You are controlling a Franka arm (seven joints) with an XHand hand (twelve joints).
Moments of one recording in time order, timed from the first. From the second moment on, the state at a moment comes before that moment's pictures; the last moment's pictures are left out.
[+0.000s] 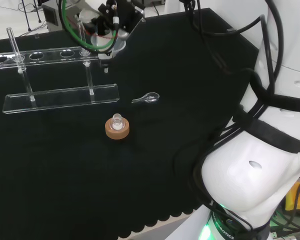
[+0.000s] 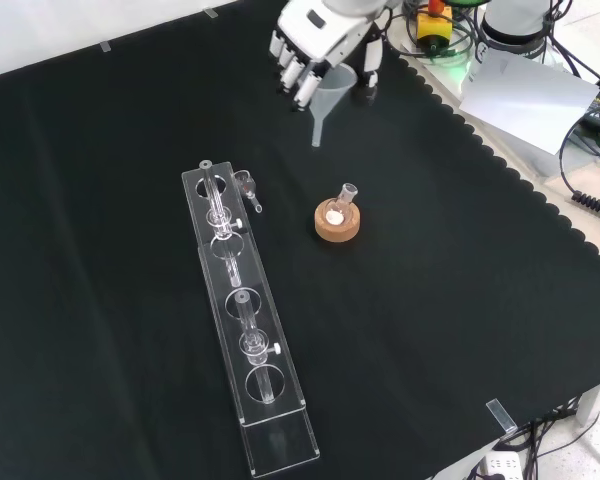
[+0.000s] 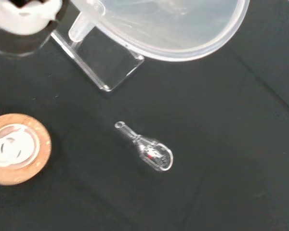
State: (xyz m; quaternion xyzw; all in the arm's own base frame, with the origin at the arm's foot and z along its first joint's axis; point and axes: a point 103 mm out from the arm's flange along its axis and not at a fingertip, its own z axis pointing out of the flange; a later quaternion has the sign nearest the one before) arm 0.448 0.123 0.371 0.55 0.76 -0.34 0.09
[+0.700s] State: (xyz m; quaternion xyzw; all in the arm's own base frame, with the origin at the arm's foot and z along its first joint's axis) arm 0.518 0.093 0.382 0.58 0.74 -0.33 0.08
